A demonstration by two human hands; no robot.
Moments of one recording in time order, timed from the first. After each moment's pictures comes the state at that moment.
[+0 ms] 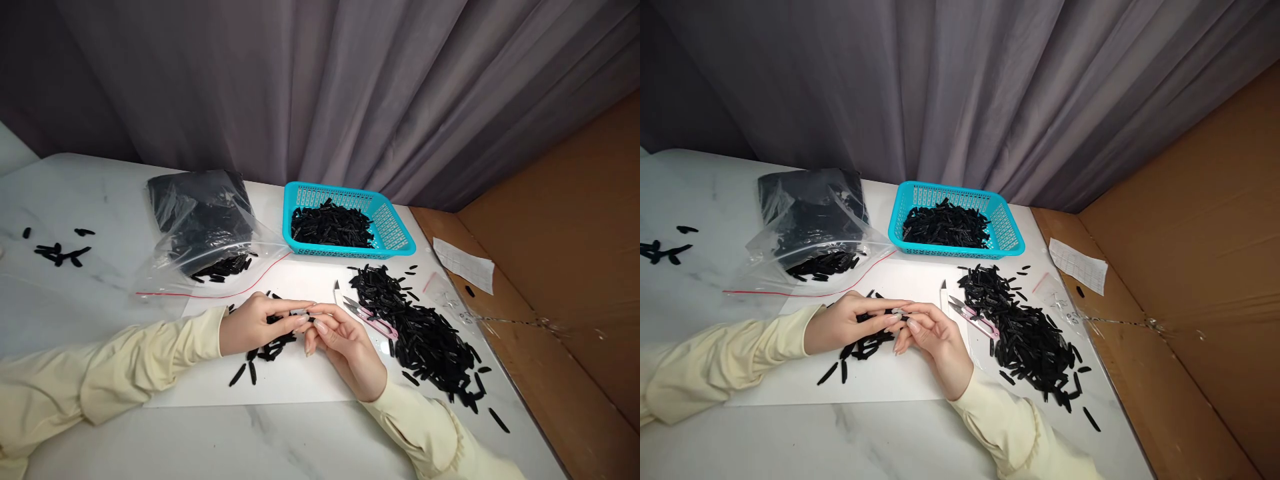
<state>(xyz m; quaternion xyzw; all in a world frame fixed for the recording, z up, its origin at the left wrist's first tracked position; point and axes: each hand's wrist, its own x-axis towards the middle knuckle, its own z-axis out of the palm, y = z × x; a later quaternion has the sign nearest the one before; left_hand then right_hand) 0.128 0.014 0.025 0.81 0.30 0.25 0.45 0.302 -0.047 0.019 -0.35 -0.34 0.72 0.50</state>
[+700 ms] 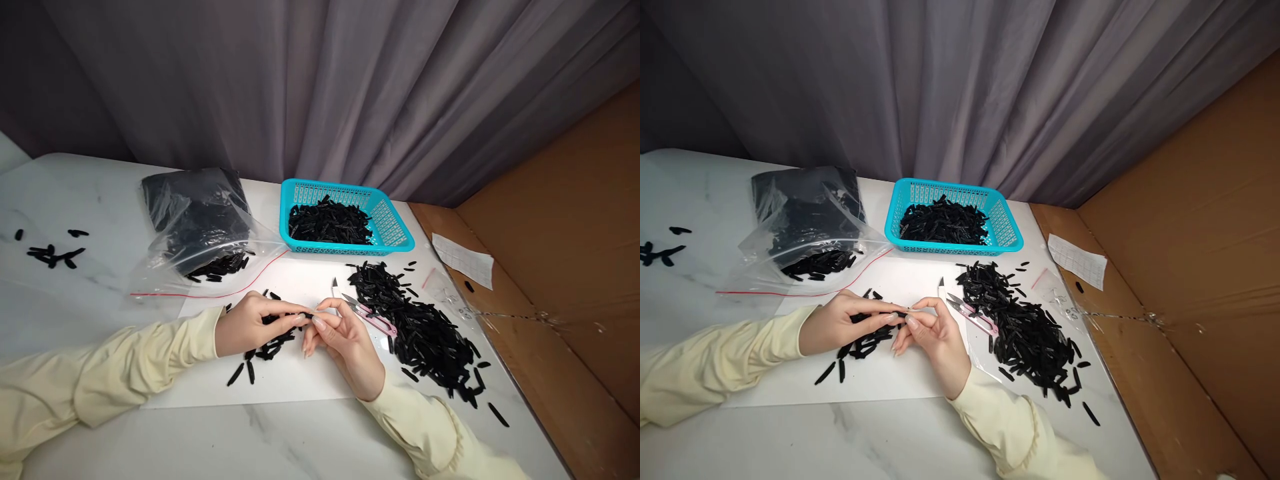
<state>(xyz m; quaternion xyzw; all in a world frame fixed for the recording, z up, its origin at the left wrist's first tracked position) 0.129 0.012 0.025 0.83 0.25 0.31 0.39 0.301 -0.049 0.017 -0.37 -0.36 0.69 0.50</state>
